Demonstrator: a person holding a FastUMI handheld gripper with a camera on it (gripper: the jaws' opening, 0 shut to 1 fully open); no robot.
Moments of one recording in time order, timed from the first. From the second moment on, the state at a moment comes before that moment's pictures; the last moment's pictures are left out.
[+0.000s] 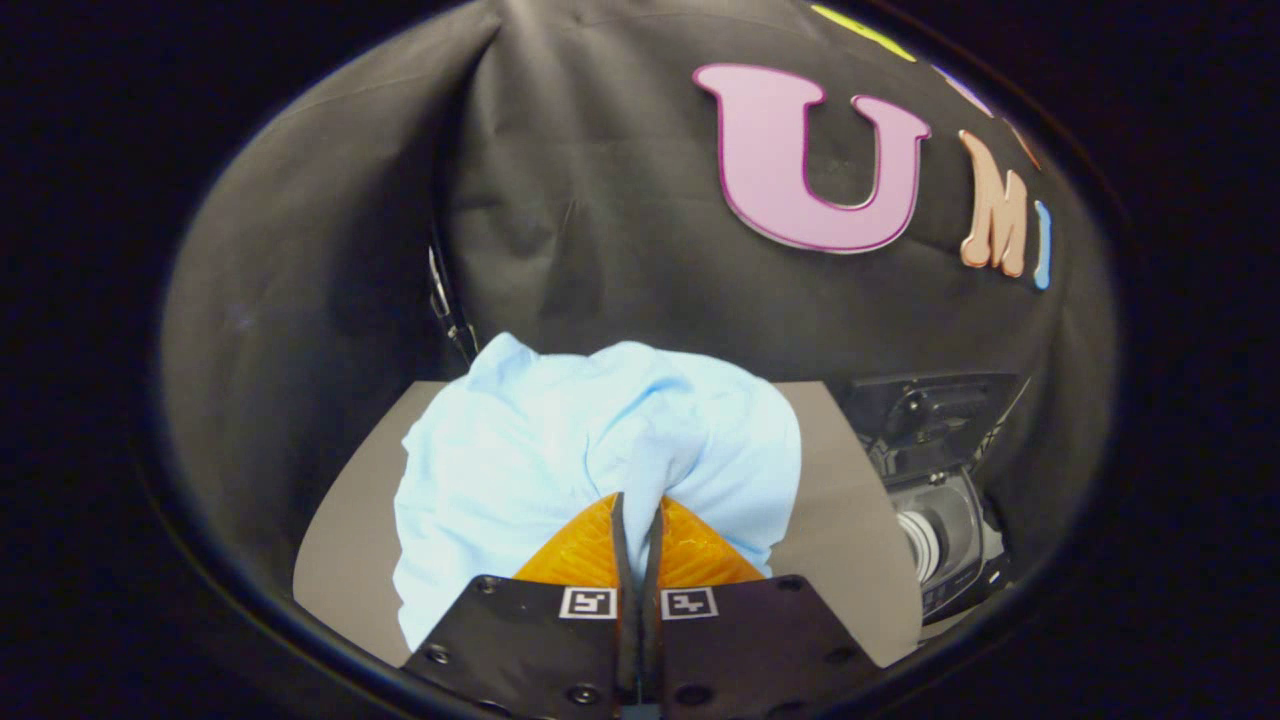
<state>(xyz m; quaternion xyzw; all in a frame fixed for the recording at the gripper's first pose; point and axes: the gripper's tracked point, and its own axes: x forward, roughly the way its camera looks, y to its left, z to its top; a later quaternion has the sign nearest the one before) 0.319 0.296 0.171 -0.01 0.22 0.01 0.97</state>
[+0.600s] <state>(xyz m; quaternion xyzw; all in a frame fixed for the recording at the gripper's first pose) 0.284 0.197 0.302 -0.06 0.03 -0.08 0.99</state>
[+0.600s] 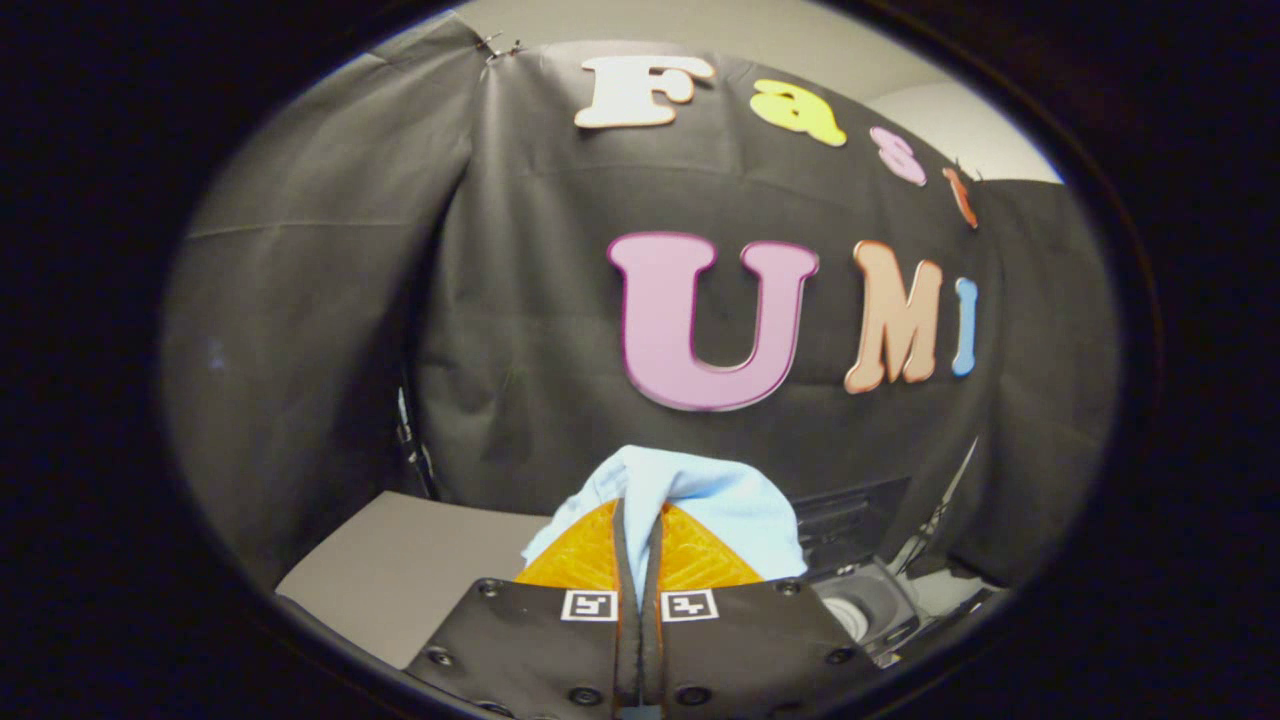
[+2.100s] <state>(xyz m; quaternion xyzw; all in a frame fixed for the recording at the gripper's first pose) 0.323 -0.023 0.177 -0.09 0.04 -0.14 0.99</state>
